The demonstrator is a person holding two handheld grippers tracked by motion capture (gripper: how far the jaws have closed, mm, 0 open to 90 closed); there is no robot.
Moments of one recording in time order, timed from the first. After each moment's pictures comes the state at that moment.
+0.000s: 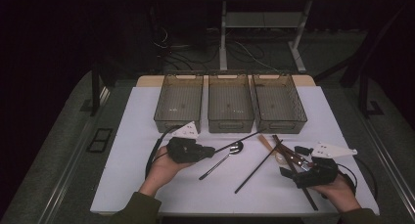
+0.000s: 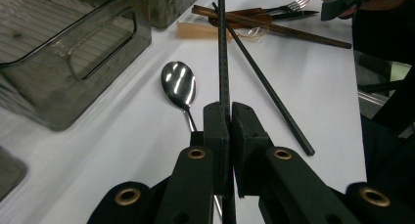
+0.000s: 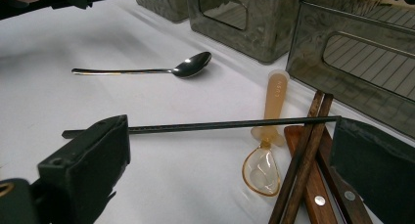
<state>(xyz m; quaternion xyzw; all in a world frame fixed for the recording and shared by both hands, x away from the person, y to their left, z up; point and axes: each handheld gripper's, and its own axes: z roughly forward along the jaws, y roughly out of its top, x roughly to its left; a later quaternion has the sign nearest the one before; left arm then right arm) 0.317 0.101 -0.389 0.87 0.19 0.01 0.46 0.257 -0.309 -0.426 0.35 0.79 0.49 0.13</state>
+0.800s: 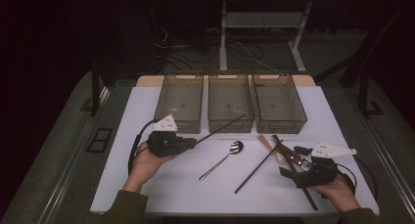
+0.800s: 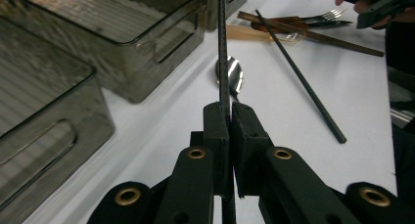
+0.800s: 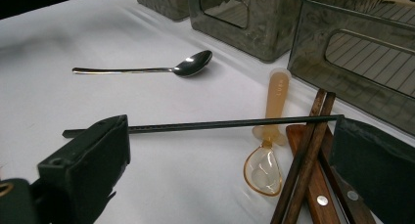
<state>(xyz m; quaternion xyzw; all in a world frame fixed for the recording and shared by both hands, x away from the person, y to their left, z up) 0.326 0.150 -0.380 0.85 0.23 0.05 0.47 0.258 -0.309 -0.427 0.35 0.79 0.49 0.13</state>
